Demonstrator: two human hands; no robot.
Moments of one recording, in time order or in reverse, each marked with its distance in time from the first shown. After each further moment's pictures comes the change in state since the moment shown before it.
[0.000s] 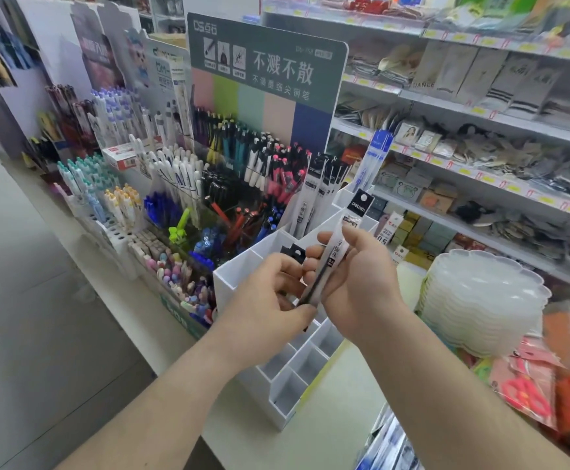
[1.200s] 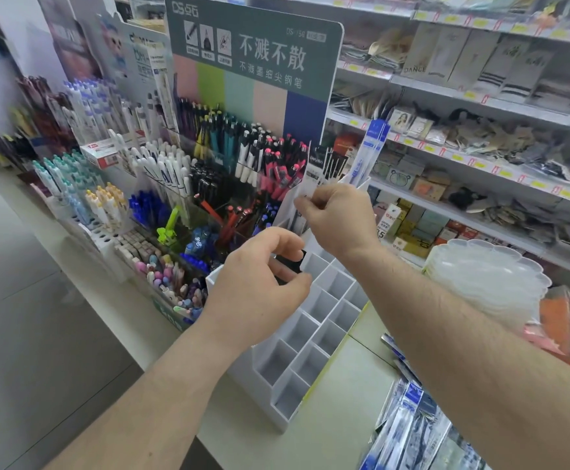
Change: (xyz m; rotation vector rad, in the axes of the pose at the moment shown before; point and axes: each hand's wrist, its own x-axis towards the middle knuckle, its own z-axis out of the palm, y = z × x) left_hand 0.018 0.015 -0.011 0.149 0.113 0.153; right_hand 0.092 -0.022 0.002 -1.379 0.152 -0.766
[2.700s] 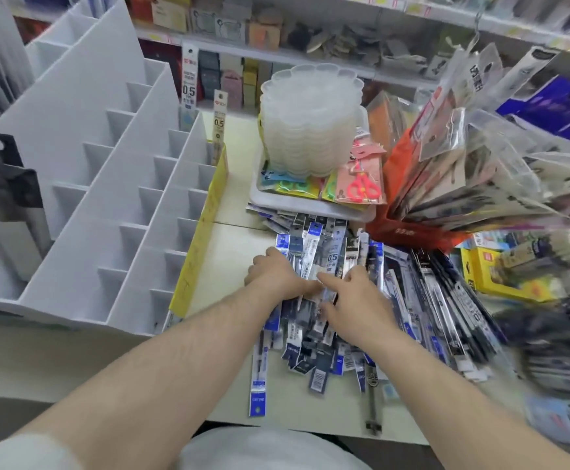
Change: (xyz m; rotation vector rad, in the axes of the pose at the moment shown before) left_hand -0.054 -0.092 0.302 0.697 -0.891 -0.384; right_hand -0.313 0.190 -0.064 -0.452 -0.382 0.832
